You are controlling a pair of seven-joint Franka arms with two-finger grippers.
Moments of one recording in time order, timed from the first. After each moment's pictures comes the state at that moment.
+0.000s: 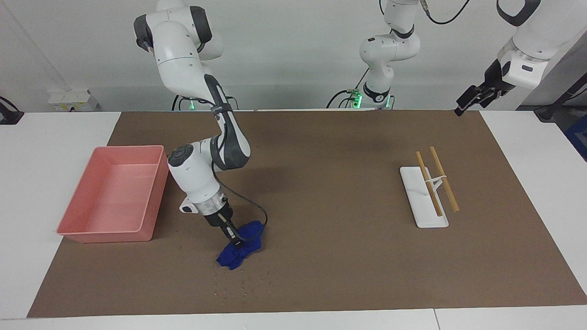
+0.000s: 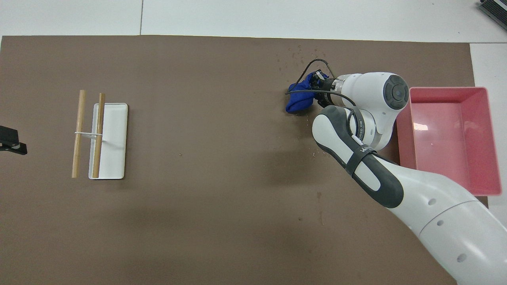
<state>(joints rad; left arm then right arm) 0.11 -0.07 -0.02 -1.63 -0.04 1.44 -0.18 0.16 0.59 0.09 -1.70 0.34 2.66 0.96</state>
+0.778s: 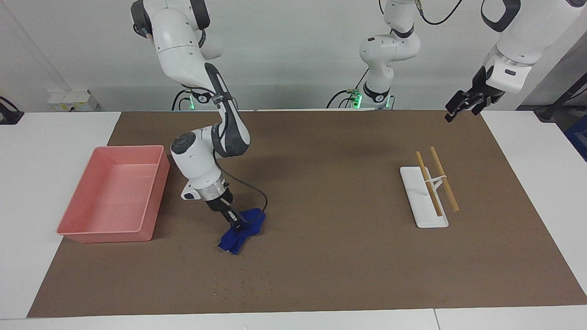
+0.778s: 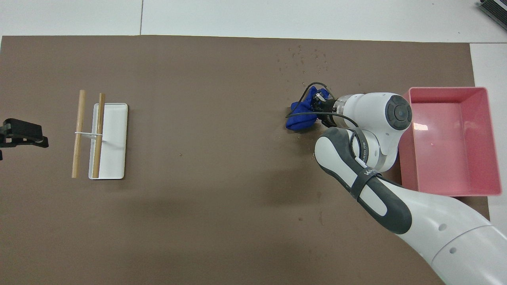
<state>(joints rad) 0.08 -0.09 -0.05 -1.70 -0.04 1.57 -0.18 0.17 0.43 0.10 -1.94 0.34 2.65 0.87</state>
